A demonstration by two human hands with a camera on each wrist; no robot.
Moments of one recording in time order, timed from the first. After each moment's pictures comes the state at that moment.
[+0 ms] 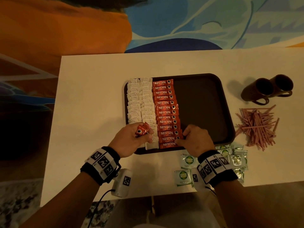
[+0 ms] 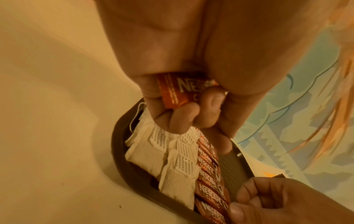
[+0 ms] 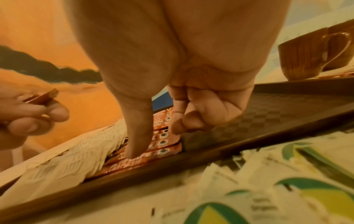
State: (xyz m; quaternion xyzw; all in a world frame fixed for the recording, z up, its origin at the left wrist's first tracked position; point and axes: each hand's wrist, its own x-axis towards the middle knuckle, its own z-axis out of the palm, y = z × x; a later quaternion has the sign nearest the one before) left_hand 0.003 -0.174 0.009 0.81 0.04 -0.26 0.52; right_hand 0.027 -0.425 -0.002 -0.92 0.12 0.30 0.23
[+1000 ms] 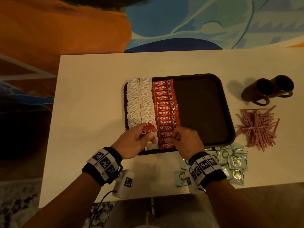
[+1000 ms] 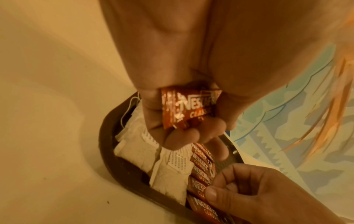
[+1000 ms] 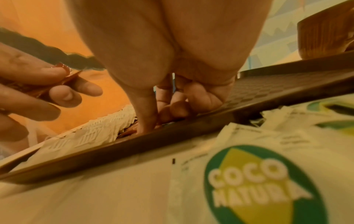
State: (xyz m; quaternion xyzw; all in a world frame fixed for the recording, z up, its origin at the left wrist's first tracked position) left_hand 0.004 -0.180 0.004 0.78 0.01 -0.31 0.54; right_hand 0.021 -0.408 -0.031 -0.93 0.03 0.24 0.26
